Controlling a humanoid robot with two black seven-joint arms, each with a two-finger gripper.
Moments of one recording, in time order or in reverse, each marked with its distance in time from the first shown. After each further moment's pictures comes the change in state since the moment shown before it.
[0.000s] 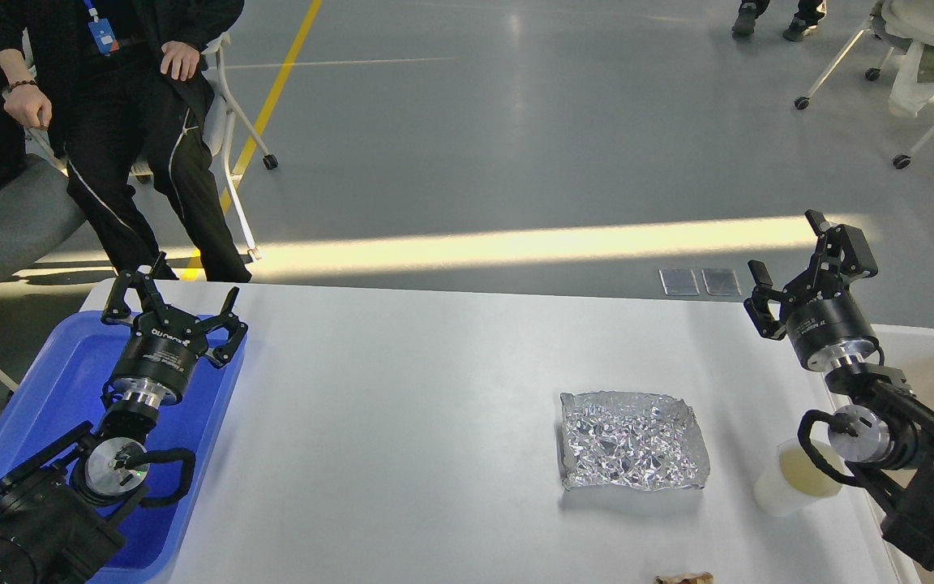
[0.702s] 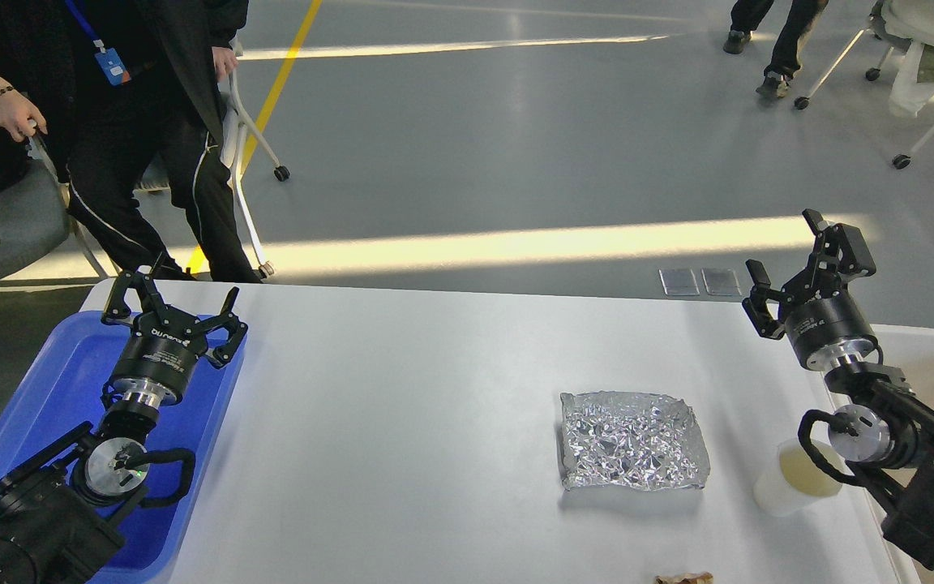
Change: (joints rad) left arm 0.001 0.000 0.000 0.000 -0.001 0.000 0.000; right arm 0.003 -0.003 -0.009 -0.001 0.001 0.006 -0.001
